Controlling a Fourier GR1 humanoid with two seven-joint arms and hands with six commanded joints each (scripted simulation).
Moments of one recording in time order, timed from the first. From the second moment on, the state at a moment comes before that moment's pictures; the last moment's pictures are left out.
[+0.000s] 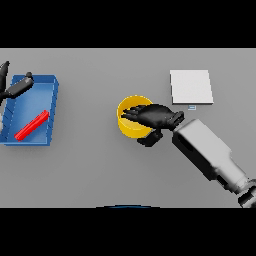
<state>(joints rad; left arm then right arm) -0.50 0.71 -0.26 -1.21 -0.07 0.06 0.53 -0.67 -0.31 0.64 -1.12 0.80 0.46 -0.17</state>
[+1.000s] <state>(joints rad) -0.48 0.73 -0.26 -1.26 -0.06 0.05 0.54 -0.68 -0.36 0.66 -1.19 0.74 0.57 -0.15</state>
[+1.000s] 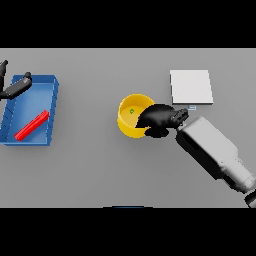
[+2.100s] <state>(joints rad) -0.47 0.74 -0.27 -1.31 -0.07 0.07 0.59 -0.82 -0.59 0.49 -1.21 0.67 0.56 -0.05</state>
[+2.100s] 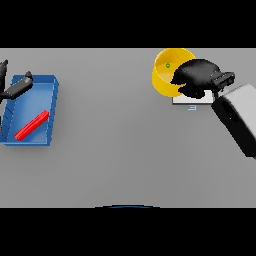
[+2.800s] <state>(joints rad) -0.47 0.75 -0.27 -1.29 -0.06 0.07 0.61 -0.90 -0.55 0.48 -0.73 0.70 0.34 -0.15</state>
